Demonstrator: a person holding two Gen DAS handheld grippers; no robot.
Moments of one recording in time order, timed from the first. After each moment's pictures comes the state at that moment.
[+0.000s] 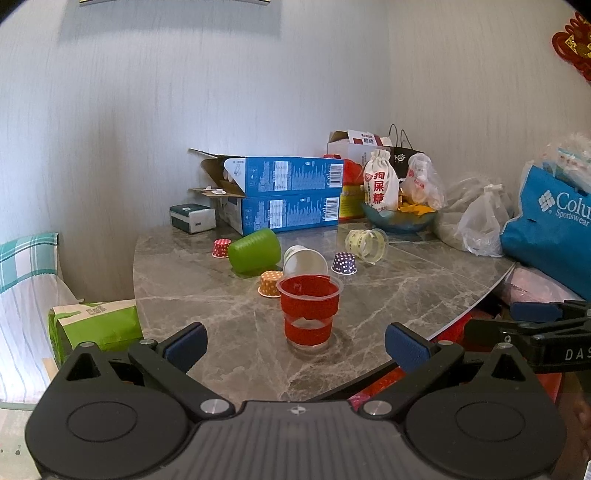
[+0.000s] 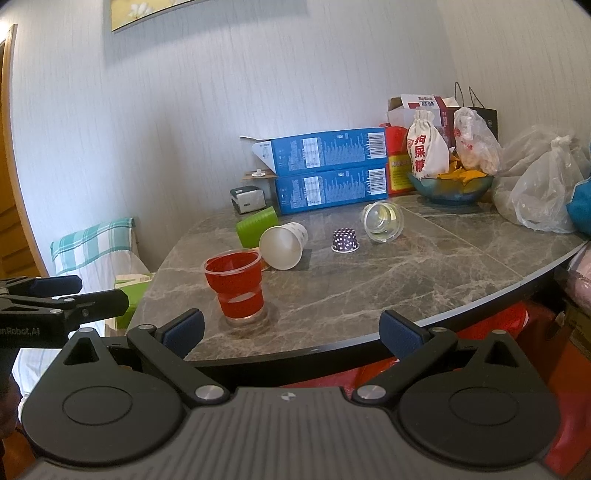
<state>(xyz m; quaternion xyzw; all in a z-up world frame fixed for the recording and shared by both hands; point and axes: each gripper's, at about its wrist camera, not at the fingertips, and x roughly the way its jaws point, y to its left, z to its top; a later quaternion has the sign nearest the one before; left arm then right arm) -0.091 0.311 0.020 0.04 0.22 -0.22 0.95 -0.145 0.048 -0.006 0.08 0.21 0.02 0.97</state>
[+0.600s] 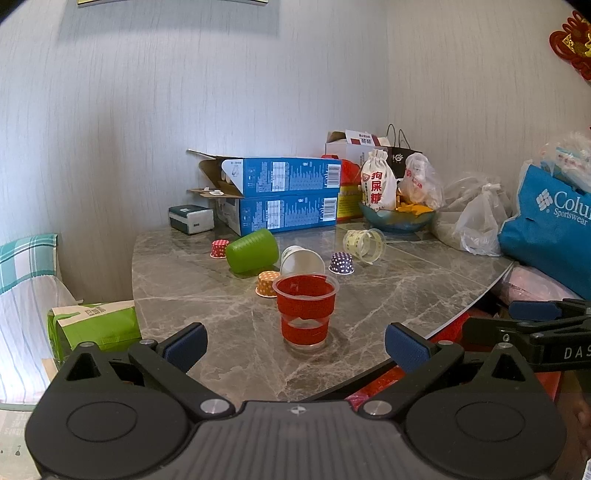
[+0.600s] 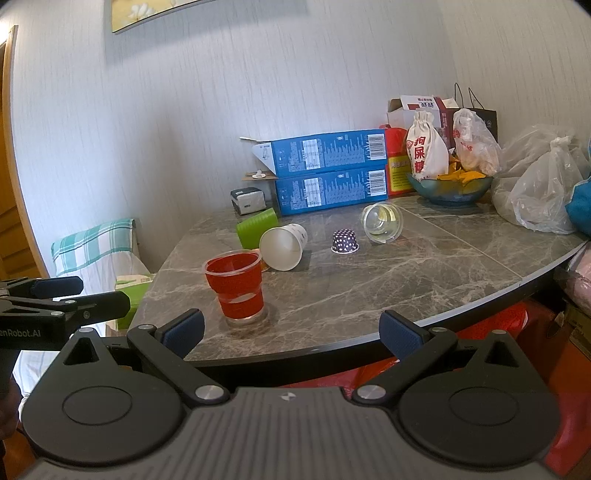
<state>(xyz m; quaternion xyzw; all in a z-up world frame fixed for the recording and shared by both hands) -0.092 0.310 0.019 0.04 0.22 -0.22 0.95 -0.146 0.046 -0.006 0.08 0.21 0.02 0.97</state>
